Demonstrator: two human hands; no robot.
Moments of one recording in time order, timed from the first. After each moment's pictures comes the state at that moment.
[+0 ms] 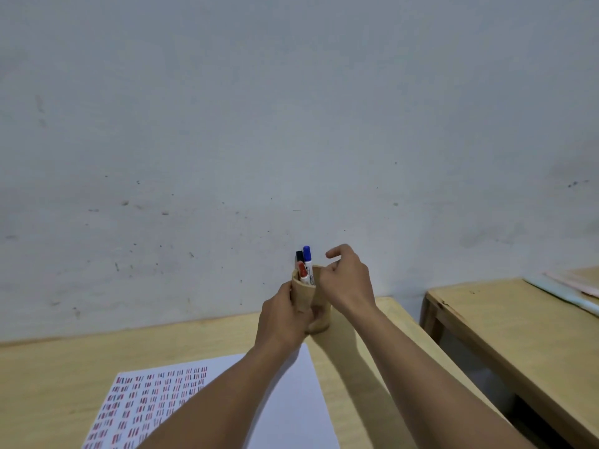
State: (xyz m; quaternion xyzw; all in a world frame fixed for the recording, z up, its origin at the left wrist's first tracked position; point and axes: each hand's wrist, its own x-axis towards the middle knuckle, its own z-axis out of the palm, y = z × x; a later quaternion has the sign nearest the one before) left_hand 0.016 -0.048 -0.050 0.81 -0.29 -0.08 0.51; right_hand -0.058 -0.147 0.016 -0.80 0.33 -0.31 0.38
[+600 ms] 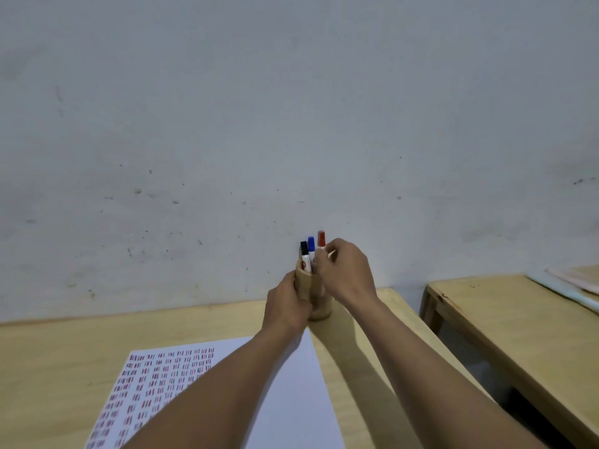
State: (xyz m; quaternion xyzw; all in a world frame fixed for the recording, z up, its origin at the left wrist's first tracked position) left_hand 0.004 -0.047 -0.038 0.79 -0.27 -0.10 0.54; right_hand -0.061 -0.136 0.021 -0.84 0.31 -0.33 0.30
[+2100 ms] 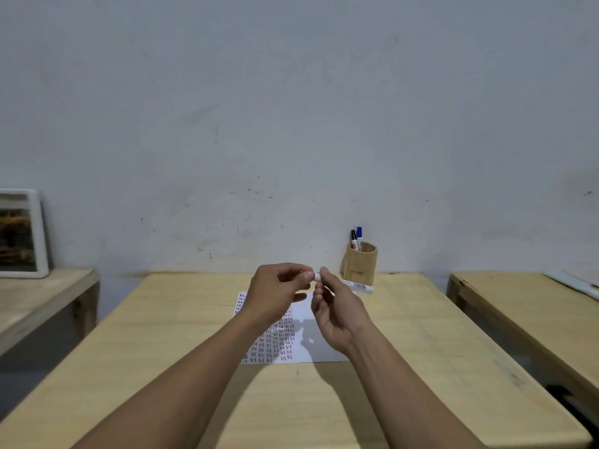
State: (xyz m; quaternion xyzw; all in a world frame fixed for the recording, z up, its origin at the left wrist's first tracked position) left_hand -0.069 0.178 0.011 0.65 -0.29 -0.11 0.69; right_hand -0.154 0.073 0.008 -0.31 0.19 -0.17 0.92
